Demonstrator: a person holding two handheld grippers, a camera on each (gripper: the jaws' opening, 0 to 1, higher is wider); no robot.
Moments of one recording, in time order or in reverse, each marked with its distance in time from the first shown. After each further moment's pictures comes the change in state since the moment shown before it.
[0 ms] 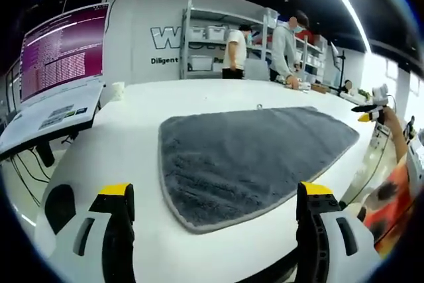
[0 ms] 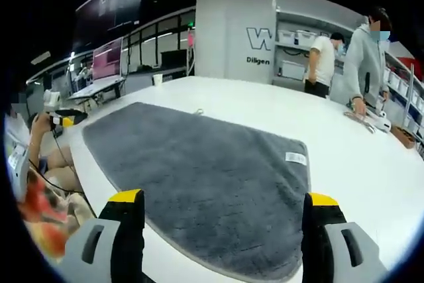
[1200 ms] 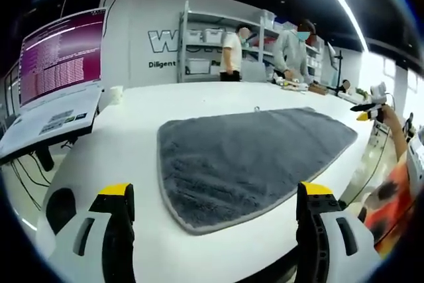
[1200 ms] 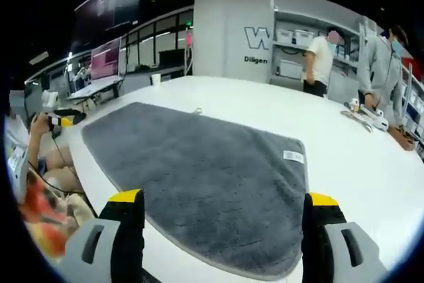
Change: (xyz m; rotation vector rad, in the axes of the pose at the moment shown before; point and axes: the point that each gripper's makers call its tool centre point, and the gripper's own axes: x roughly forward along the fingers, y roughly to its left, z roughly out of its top) left arm -0.003 -0.003 0.003 0.016 -0.010 -0.006; right arm -0.007 0.000 -0.003 0.001 0.012 -0.016
